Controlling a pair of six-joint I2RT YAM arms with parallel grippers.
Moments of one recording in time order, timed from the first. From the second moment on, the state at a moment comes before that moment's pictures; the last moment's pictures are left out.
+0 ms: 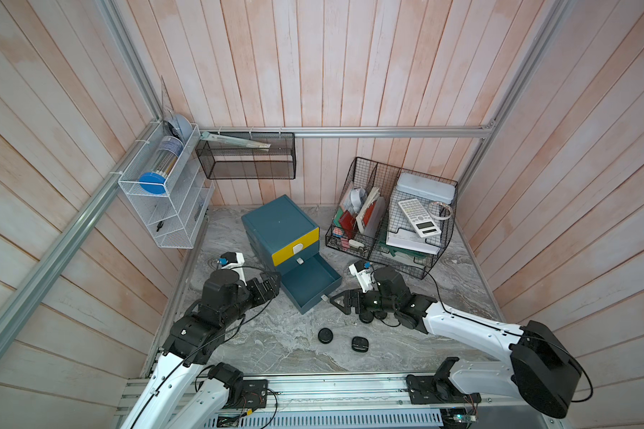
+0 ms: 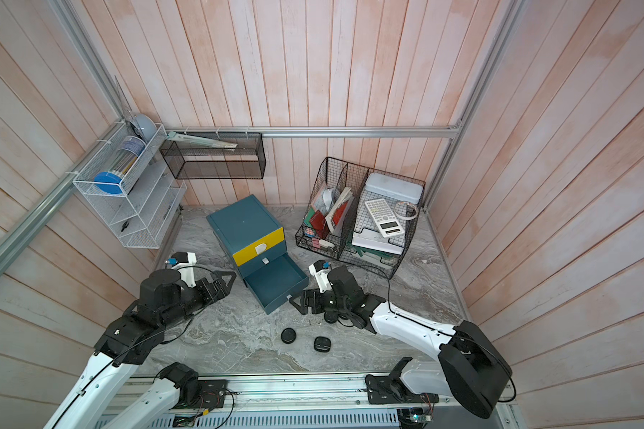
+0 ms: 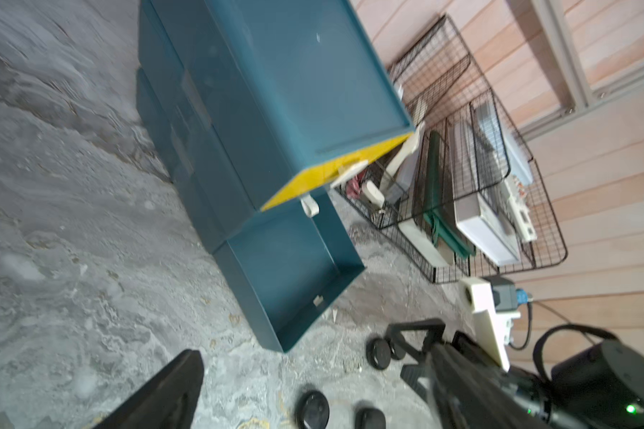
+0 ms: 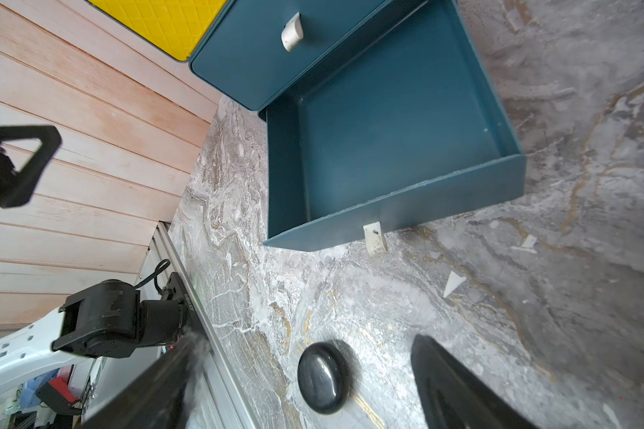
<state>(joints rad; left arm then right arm) -0.46 0.66 0.81 -0.72 0.03 -0.75 0.78 1.25 0.61 0.05 -0.39 0.64</state>
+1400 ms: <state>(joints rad) -1.21 1.51 0.80 -0.56 -0.35 -1.14 0.72 1.02 0.55 -0.32 0.18 0.65</state>
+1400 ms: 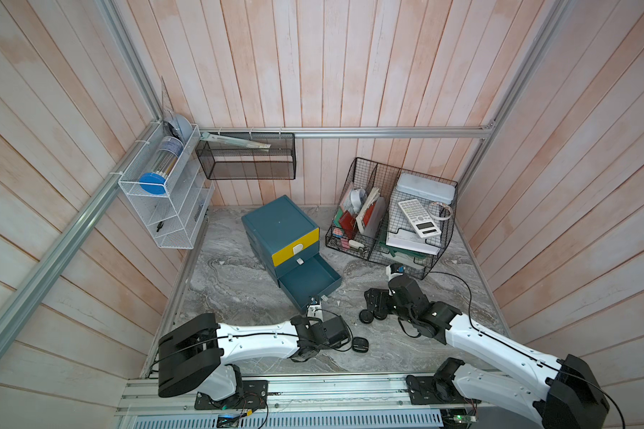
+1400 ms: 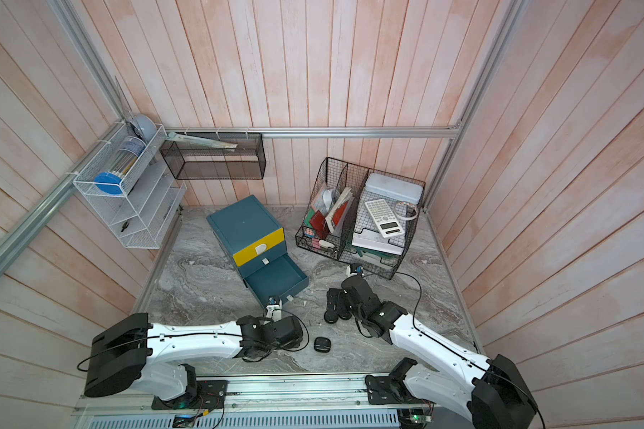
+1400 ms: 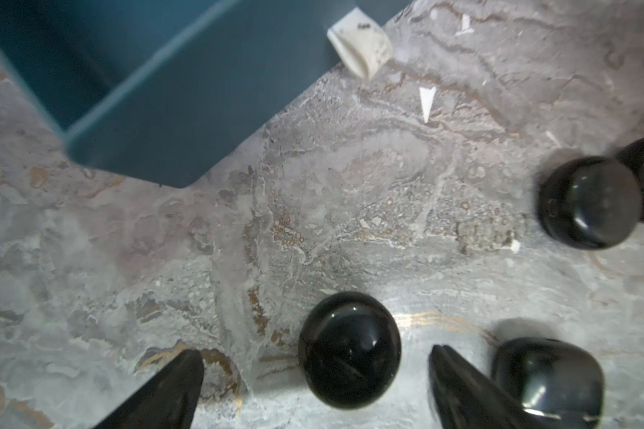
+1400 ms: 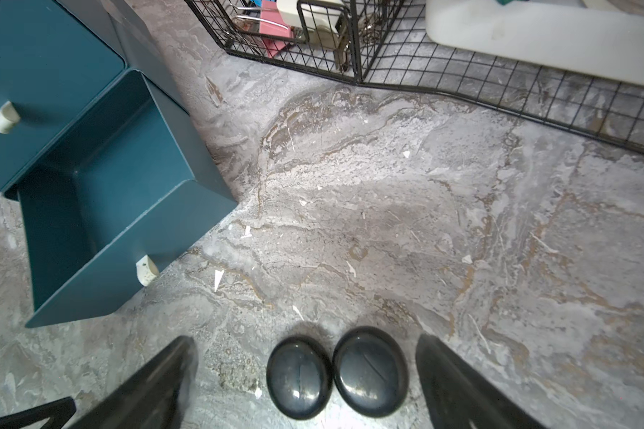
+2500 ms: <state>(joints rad) -1.19 1.72 0.99 -0.68 -0.31 -1.01 0.64 0.94 0.45 -0.31 0.11 0.65</state>
